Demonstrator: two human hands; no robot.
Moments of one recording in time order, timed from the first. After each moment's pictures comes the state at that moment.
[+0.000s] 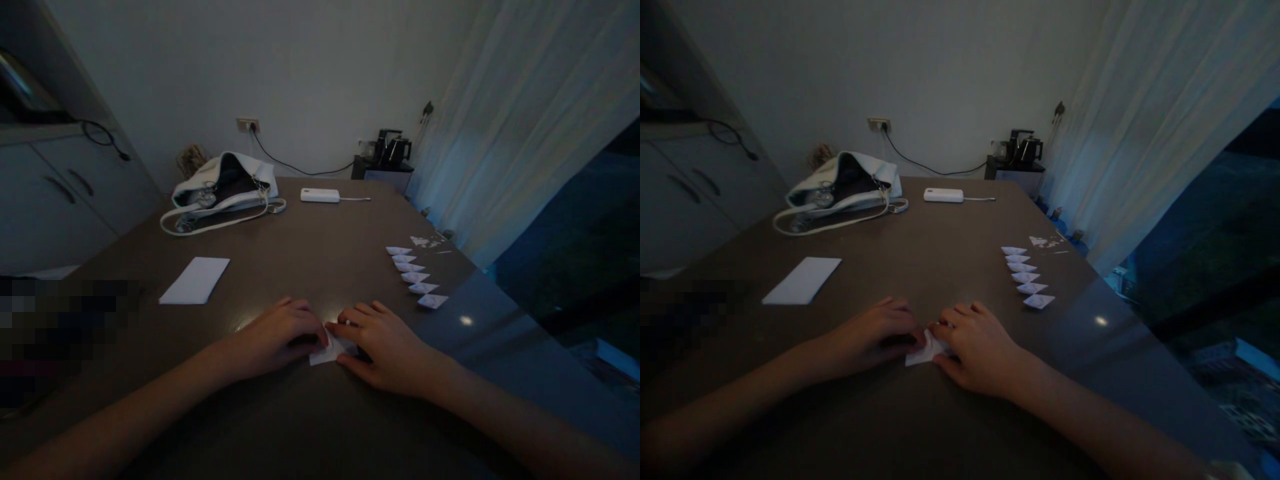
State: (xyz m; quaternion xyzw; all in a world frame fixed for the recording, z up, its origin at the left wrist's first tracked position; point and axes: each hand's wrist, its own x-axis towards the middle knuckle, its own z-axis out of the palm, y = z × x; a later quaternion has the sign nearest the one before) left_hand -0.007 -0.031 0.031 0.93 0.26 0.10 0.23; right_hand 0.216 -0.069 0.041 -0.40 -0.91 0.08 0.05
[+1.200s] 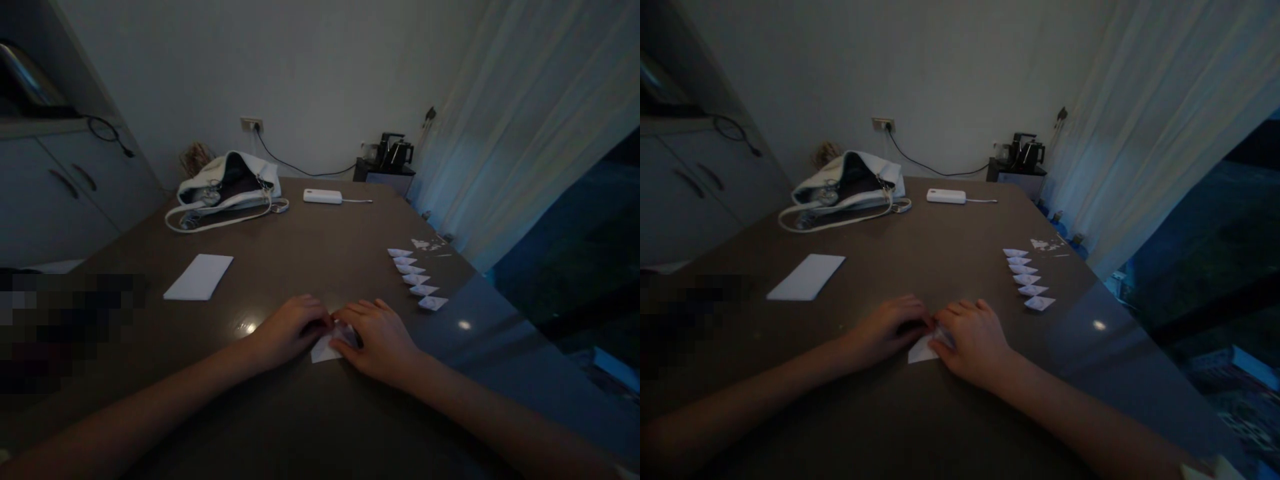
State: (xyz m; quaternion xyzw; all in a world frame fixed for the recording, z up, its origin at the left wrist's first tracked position) left_hand 0.004 -0.025 0.007 0.90 0.29 0.20 0.24; right_hand 0.203 -0.066 0.027 -0.49 -0.86 0.07 0.12
